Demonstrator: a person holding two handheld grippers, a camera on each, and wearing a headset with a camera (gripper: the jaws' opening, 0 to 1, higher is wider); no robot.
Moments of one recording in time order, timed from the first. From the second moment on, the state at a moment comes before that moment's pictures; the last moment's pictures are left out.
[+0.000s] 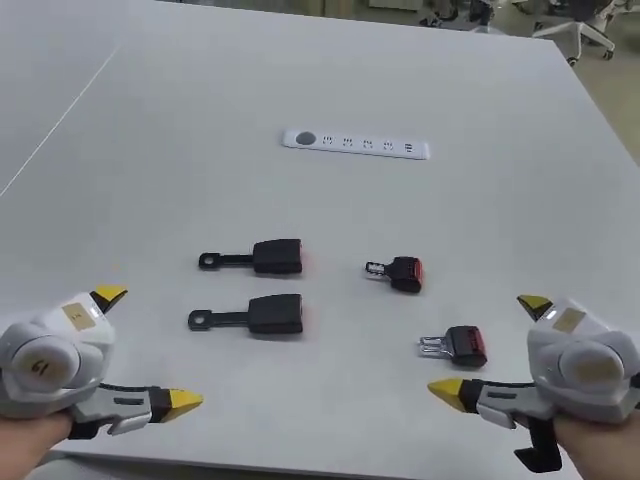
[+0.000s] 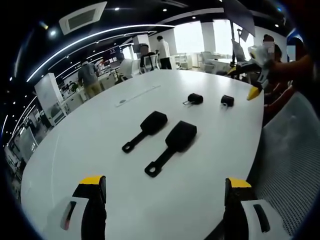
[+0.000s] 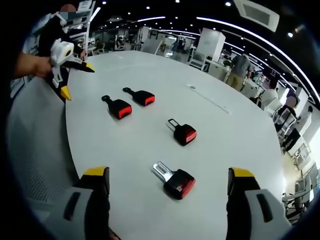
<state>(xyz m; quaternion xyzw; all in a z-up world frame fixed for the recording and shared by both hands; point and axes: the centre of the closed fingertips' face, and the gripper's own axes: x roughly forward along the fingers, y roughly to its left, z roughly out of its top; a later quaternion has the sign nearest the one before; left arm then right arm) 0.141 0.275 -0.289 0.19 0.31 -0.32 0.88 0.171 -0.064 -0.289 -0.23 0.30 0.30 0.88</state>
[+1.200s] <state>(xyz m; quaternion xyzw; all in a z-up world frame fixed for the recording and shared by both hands) 0.147 0.283 -0.279 0.20 0.29 -0.30 0.89 0.176 -0.058 -0.283 -0.21 0.30 0.31 0.88</state>
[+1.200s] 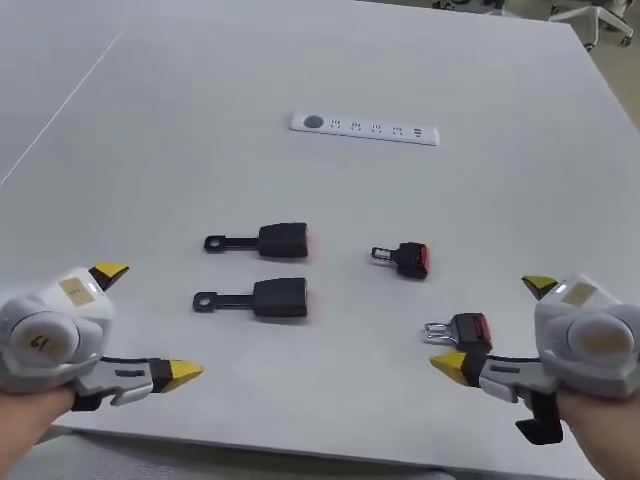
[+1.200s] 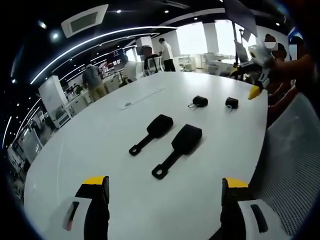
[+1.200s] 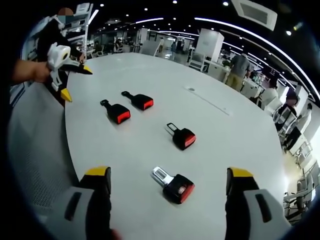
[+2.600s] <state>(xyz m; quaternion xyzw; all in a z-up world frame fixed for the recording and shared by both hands) 0.210 0.196 -0.328 0.33 0.30 -0.52 0.73 0.185 -0.069 -0.332 -0.34 0.35 0.50 0.72</state>
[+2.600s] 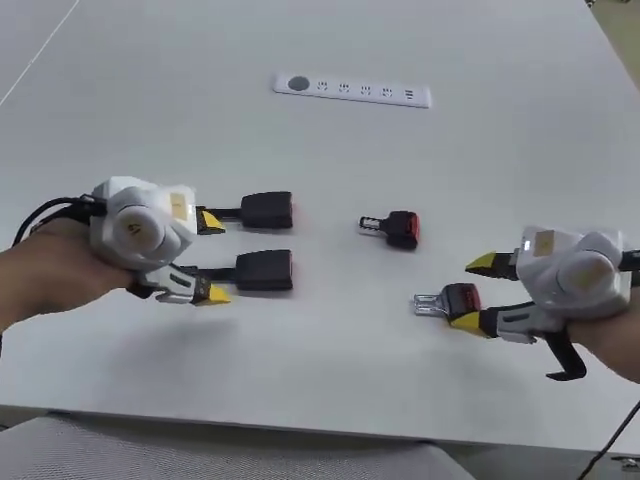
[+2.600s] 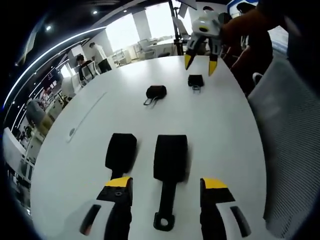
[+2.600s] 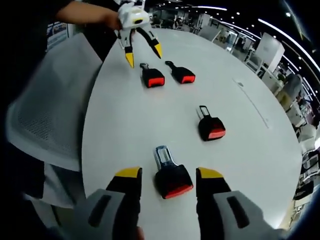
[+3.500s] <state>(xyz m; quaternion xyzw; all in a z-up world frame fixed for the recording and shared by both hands) 0.215 0.166 -0.355 0.34 0.33 -0.57 0.67 0.188 -0.084 -0.363 -0.37 0.39 0.54 0.64</state>
